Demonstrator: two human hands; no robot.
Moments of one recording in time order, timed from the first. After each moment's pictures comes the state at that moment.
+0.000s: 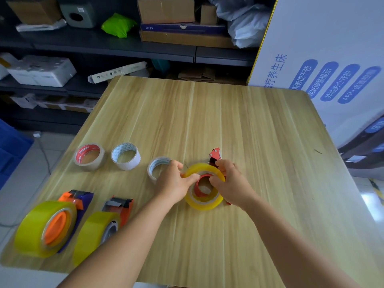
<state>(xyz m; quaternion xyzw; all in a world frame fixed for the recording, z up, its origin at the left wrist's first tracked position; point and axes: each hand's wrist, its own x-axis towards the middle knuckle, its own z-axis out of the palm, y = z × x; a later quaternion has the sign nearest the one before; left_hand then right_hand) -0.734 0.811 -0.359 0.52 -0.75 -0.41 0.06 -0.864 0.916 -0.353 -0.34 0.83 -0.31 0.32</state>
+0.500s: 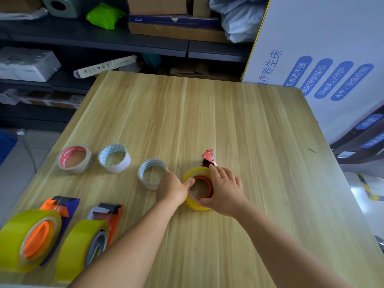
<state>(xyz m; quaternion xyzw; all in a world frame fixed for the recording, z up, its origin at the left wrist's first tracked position) -0.764 0.811 -0.393 0.60 -0.70 -0.39 -0.01 -0.865 0.914 -0.368 -0.46 0.85 -0.06 0.24</state>
